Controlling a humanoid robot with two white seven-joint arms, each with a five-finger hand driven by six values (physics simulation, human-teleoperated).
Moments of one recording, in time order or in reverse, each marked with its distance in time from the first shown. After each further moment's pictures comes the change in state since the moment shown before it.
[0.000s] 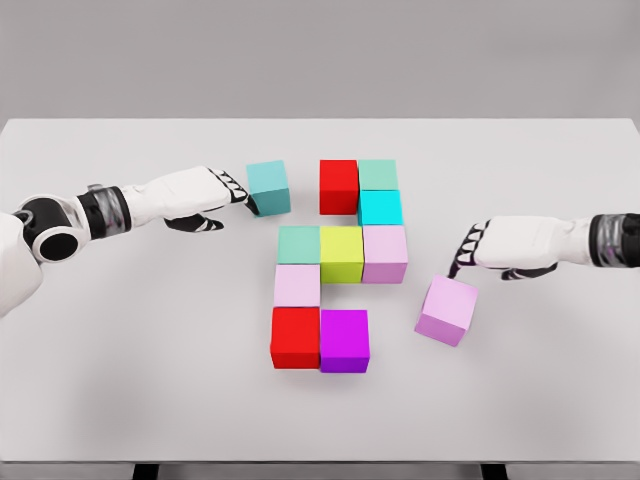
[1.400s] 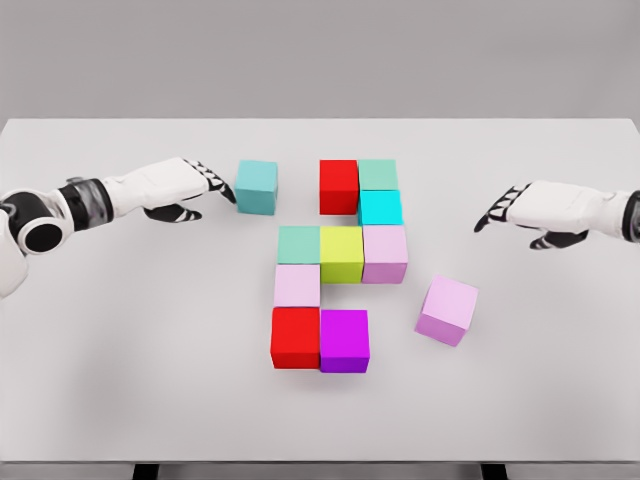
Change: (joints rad) left arm -0.035 0.002 -0.003 0.112 0.001 0.000 0.018; right arm 0.195 0.089 -0.392 0.166 -0.003 -0.001 0.098
